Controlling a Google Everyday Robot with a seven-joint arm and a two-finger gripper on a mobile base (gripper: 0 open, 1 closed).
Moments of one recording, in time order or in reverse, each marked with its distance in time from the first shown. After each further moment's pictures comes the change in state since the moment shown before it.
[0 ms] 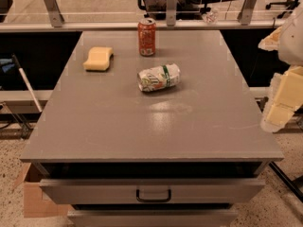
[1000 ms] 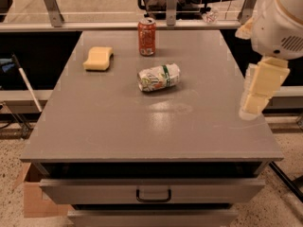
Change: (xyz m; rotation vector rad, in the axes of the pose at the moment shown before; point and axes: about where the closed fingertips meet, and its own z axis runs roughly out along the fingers) arm -0.039 -0.015 0.005 0.045 -0.004 -0.102
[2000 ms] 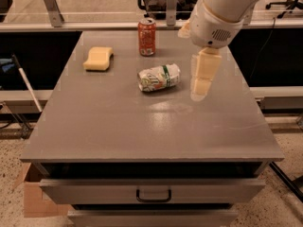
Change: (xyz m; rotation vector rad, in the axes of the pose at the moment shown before) arm -0.090 -0.046 0.068 -0.102 -0.128 -0.212
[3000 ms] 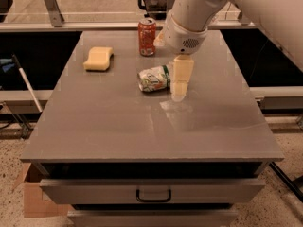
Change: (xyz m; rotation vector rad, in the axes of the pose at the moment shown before) arm -0.034 -0.027 0.058 -0.062 -0.019 -0.142
